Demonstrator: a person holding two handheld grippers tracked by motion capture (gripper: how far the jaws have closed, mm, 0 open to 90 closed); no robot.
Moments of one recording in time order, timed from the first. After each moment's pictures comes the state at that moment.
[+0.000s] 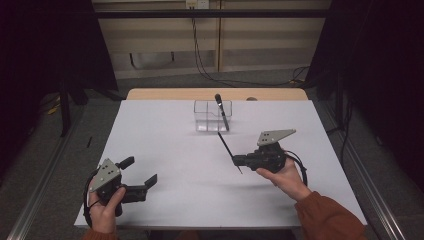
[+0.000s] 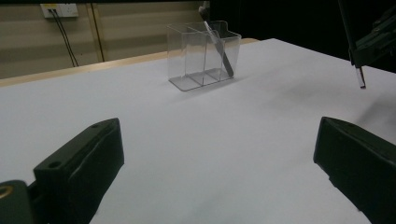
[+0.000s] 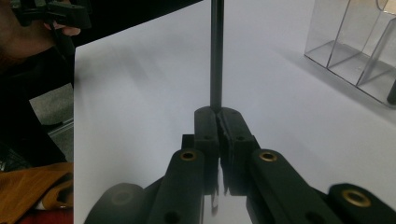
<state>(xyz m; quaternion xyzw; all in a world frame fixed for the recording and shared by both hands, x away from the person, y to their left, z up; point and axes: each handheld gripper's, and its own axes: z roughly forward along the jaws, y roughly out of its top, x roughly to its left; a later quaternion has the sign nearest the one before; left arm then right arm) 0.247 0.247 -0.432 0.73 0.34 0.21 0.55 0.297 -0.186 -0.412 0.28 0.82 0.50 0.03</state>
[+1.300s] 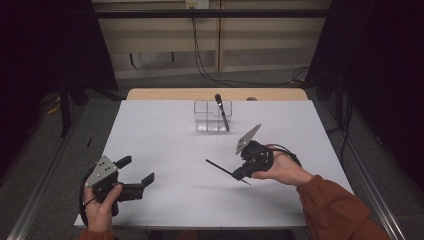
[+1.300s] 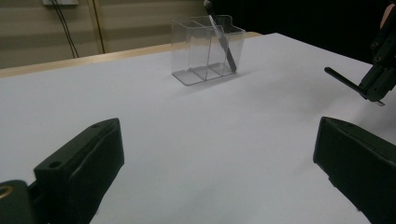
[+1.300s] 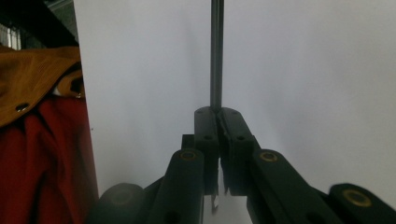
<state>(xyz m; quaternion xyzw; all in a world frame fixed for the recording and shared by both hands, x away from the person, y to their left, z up) 0.251 0.253 -0.423 0.74 0.36 0.20 0.54 0.311 -0.152 -0.406 0.20 0.94 0.27 -0.05</state>
